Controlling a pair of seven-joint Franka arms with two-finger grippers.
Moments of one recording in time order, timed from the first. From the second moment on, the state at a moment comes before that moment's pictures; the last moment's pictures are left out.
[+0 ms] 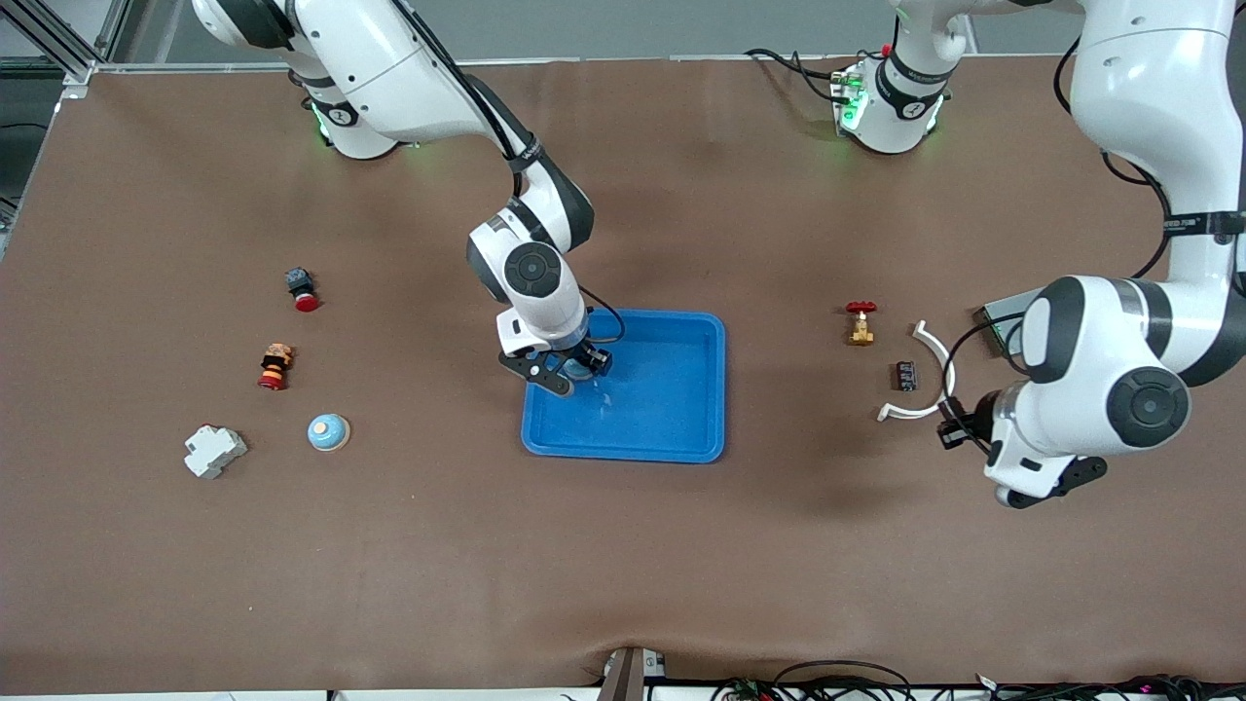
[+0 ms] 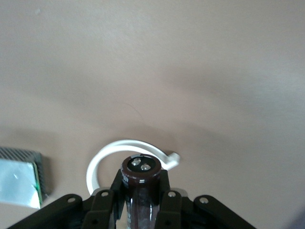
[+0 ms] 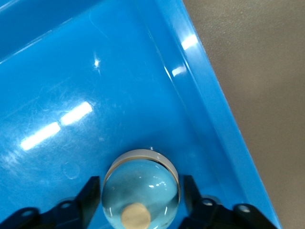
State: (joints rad) left arm -0.04 0.58 -0.11 -1.45 0.07 1.85 -0.56; right arm 0.67 0.68 0.03 -1.75 0.05 2.48 1.16
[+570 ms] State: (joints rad) left arm -0.23 0.58 -0.11 -1.44 0.04 1.84 -0.90; right arm 0.67 0.68 0.02 -1.60 -0.03 2.23 1.14
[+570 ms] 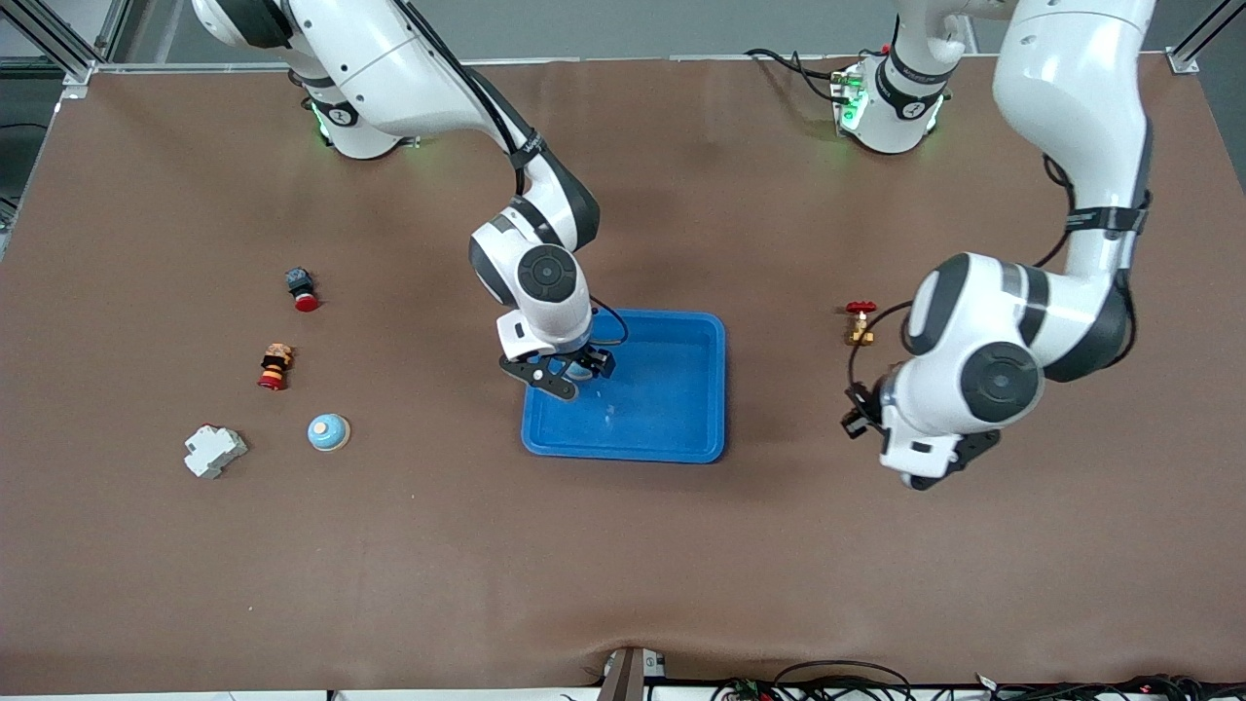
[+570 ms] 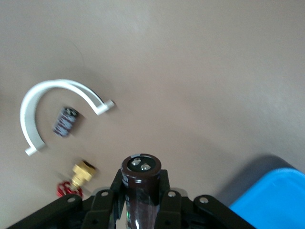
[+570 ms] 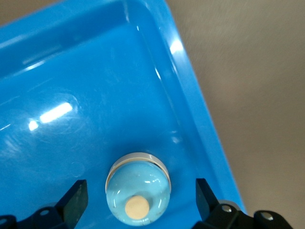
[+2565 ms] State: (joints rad) left arm -0.58 0.74 -0.11 -1.44 0.01 1.94 -1.23; right arm 0.05 0.56 0.00 -1.93 -0.05 2.57 -0.06
